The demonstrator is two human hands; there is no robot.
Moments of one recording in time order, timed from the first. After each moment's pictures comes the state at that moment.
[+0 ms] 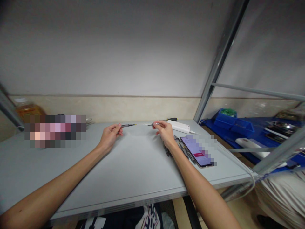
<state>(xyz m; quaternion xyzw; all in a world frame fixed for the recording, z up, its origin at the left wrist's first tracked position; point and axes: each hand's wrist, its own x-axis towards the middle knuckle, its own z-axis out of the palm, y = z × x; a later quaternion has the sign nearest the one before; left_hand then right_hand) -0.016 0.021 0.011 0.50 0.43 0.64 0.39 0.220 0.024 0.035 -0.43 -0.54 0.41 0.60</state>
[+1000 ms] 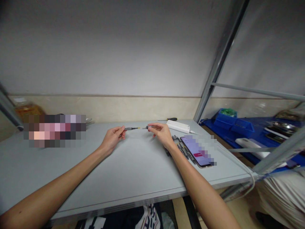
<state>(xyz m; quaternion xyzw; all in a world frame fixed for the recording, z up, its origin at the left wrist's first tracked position) -0.008 0.016 0.005 0.53 0.43 0.58 0.44 0.219 0.021 0.030 -0.39 -0.61 0.42 0.54</state>
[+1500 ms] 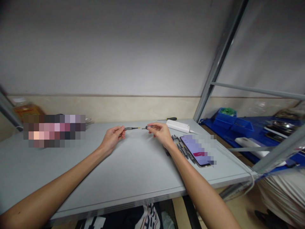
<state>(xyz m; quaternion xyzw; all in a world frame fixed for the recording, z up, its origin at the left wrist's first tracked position) -0.007 0.016 0.005 0.53 0.43 0.59 0.43 0.216 0.021 0.031 -0.40 -0.62 0.40 0.54</state>
